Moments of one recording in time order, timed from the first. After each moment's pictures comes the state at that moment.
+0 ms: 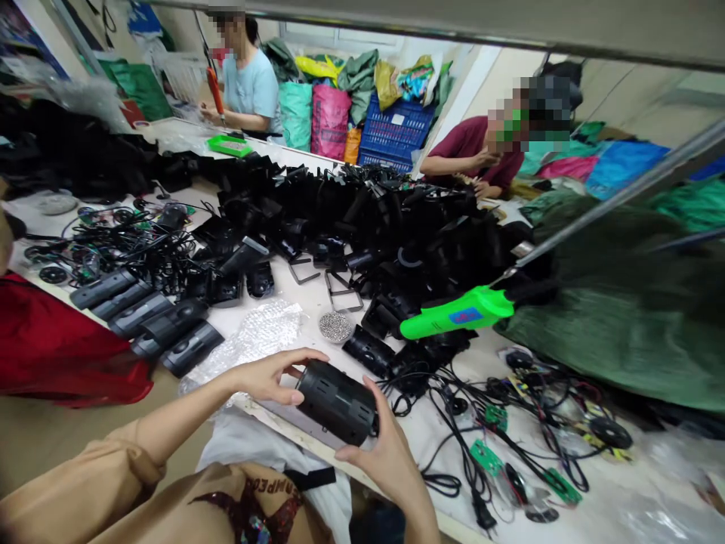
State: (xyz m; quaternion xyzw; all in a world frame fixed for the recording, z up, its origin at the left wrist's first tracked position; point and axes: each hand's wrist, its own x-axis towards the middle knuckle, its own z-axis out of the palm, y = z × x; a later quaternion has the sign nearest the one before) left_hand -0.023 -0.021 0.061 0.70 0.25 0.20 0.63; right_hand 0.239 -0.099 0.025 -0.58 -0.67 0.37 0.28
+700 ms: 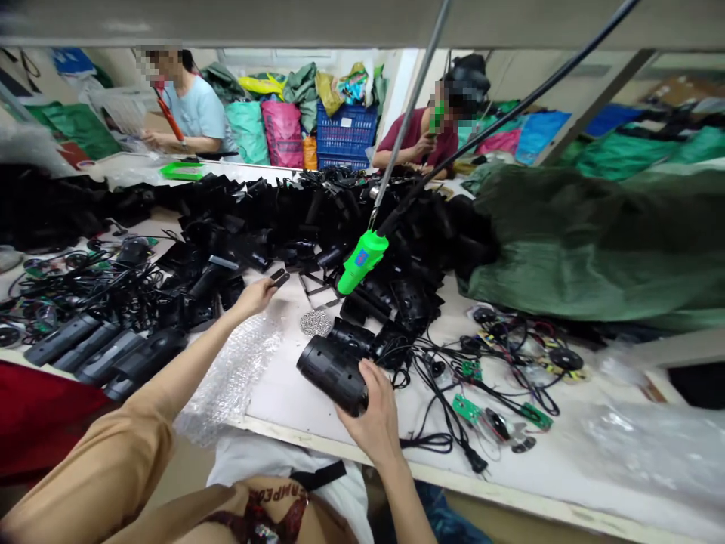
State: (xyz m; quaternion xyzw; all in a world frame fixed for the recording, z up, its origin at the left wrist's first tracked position) left_hand -0.039 0.134 0.035 0.78 0.58 0.15 0.17; right_hand 0.223 -0.096 -0.002 -0.58 -0.70 0.00 0.41
